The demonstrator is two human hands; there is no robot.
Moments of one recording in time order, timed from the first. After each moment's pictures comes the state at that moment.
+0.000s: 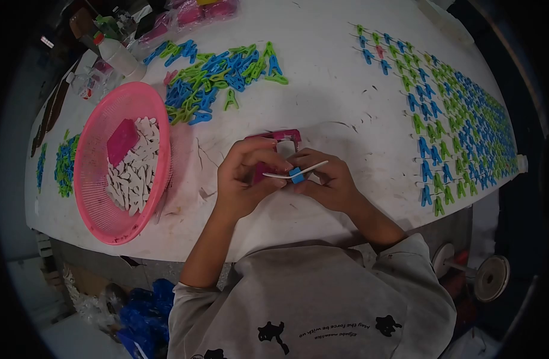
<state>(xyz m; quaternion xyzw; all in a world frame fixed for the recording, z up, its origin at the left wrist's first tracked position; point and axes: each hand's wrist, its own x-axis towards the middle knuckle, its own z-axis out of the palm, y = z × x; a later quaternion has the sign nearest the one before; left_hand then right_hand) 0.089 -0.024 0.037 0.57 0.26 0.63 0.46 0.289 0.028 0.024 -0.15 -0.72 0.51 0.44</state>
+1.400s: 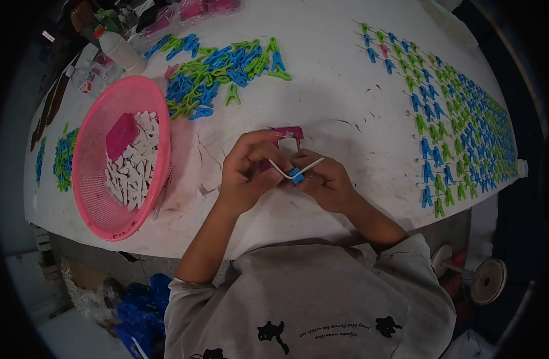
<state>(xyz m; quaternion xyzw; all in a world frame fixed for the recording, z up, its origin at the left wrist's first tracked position) 0.088 -0.021 0.029 0.52 0.24 0.63 0.53 0.288 0.027 0.022 -0.12 -0.72 0.57 0.38</state>
